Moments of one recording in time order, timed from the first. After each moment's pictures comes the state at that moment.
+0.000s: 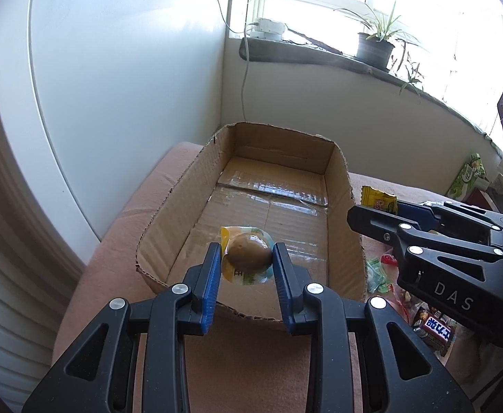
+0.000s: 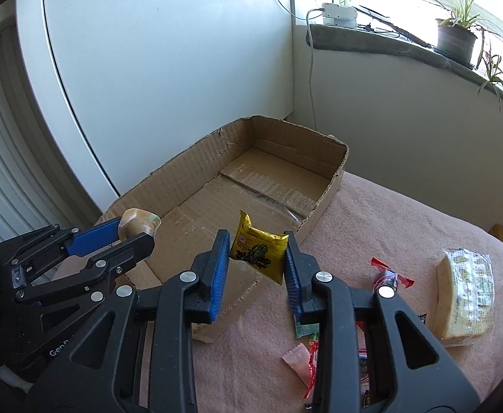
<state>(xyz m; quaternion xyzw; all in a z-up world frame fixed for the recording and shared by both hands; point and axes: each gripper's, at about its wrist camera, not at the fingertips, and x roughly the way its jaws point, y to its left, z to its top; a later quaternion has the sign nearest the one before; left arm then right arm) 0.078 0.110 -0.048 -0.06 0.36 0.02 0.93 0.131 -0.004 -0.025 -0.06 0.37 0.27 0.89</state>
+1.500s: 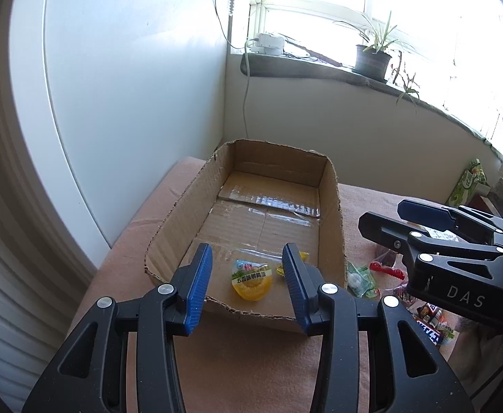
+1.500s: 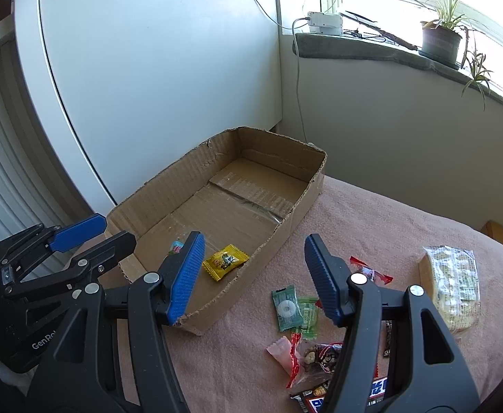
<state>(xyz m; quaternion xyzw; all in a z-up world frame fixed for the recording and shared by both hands) 0.056 0.100 -0.025 -0.05 0.34 0.03 0.94 0.120 -0.031 -0.007 -0.04 0.36 0.25 0.90</state>
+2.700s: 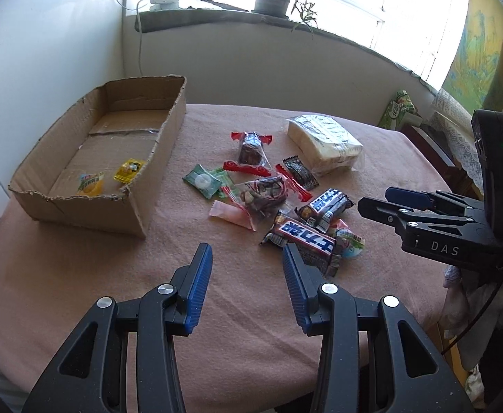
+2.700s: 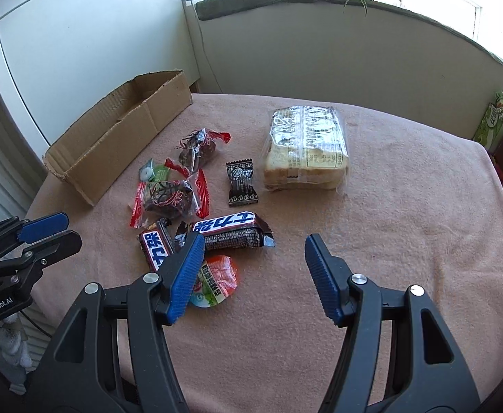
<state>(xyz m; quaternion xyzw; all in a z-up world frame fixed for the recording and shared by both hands) 0.014 -0.021 -0.065 -0.03 0.42 -0.13 0.90 0.052 -0.210 -0.065 0.00 0.43 0.15 0.89</state>
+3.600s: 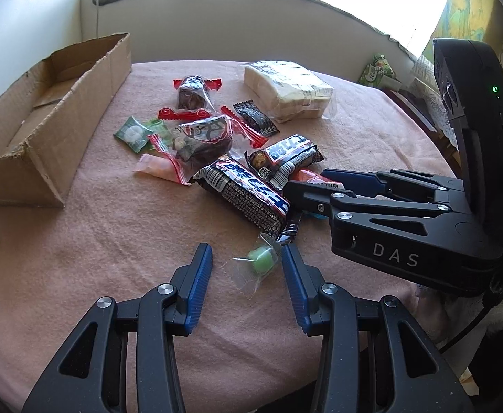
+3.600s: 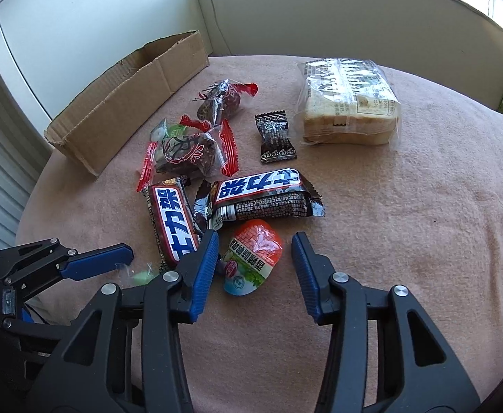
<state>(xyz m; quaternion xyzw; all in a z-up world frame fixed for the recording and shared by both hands) 0.020 -0.060 -0.108 -0.02 0.46 -0.19 0.87 0.056 -0.186 -0.104 0.01 0.46 0.17 0.87</state>
